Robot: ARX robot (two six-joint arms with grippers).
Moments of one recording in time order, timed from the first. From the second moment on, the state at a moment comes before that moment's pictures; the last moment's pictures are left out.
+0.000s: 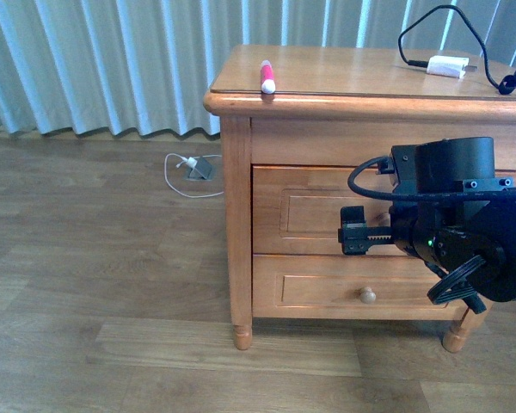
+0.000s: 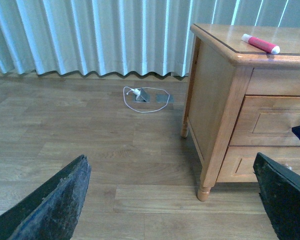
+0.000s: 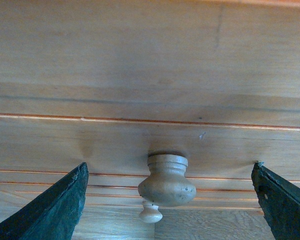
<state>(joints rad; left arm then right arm) 0.00 0.00 0.02 0.00 0.00 0.00 0.20 2.34 1.24 0.64 0.17 0.03</state>
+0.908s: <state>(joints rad) 0.00 0.00 0.02 0.00 0.00 0.00 0.20 2.29 1.17 0.64 0.14 0.12</state>
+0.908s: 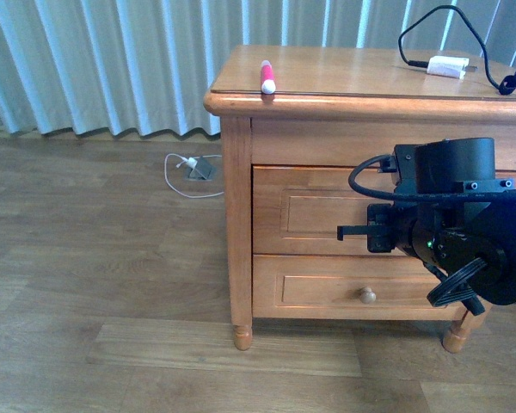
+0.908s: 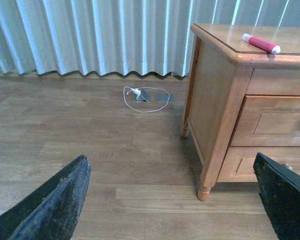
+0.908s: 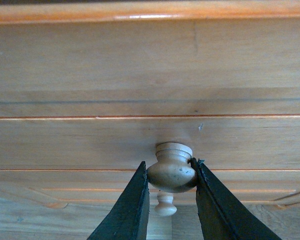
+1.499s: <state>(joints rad) 0.00 0.00 0.02 0.00 0.00 0.00 0.26 1.89 0.50 0.82 0.07 0.17</state>
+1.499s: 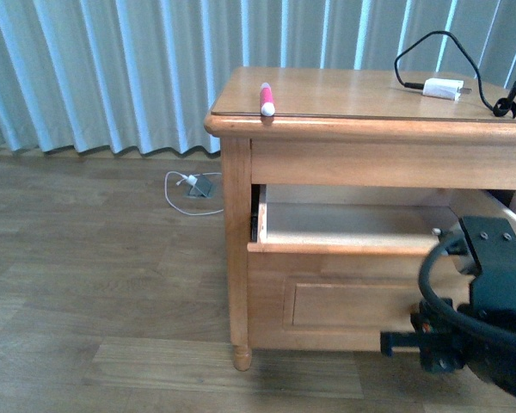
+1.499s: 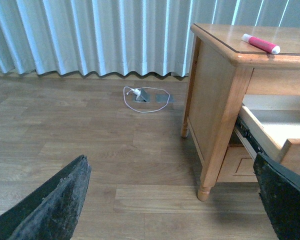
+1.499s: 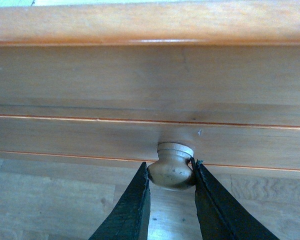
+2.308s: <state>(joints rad) 0.00 0.00 0.02 0.00 0.00 0.00 0.12 0.75 0.33 0.00 -0.15 0.18</state>
